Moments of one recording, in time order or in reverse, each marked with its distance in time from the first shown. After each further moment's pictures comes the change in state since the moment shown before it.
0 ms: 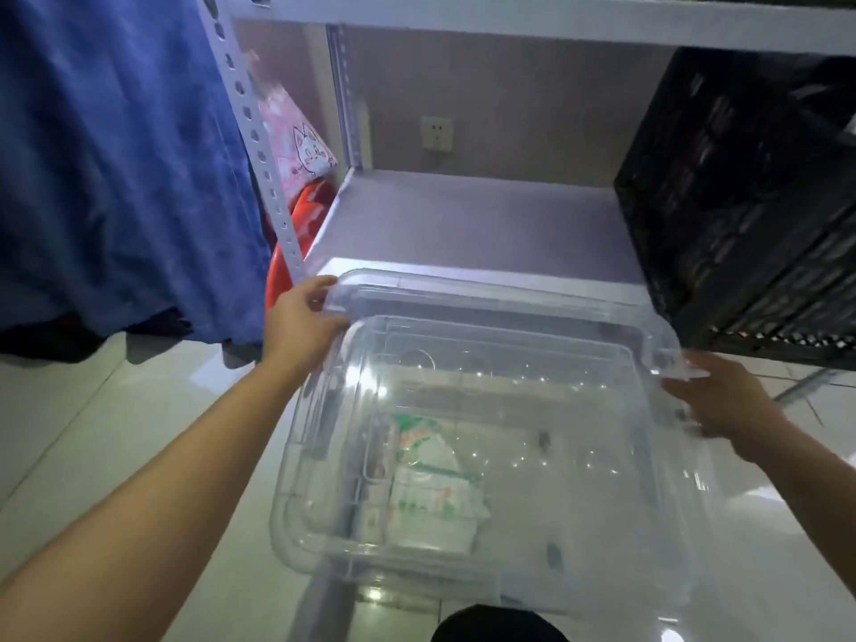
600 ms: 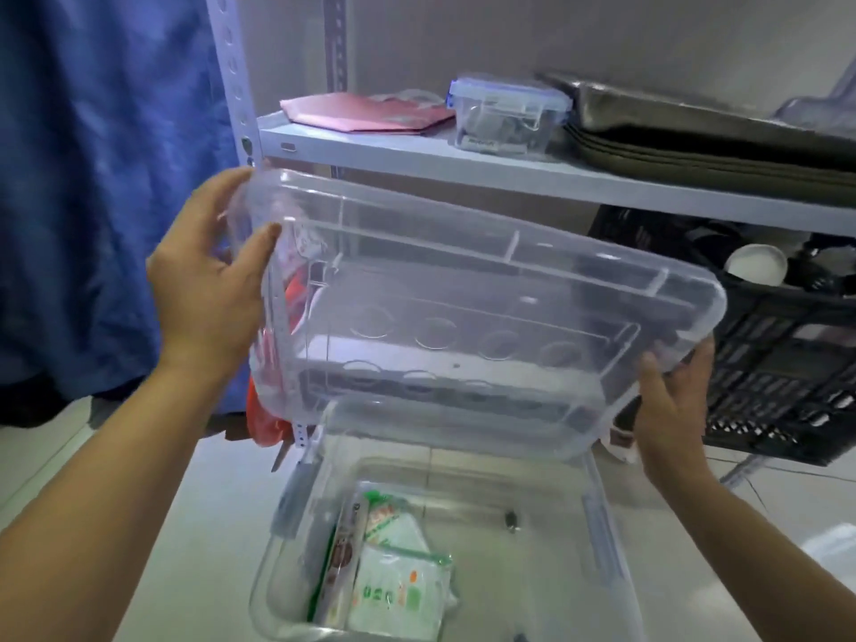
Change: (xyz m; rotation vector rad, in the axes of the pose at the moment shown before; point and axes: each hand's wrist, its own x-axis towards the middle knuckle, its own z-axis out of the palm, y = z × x) left_hand -0.030 0.146 -0.098 -0.194 0.514 0.680; right_hand -0.039 -0.093 -0.014 0.634 0.314 -0.641
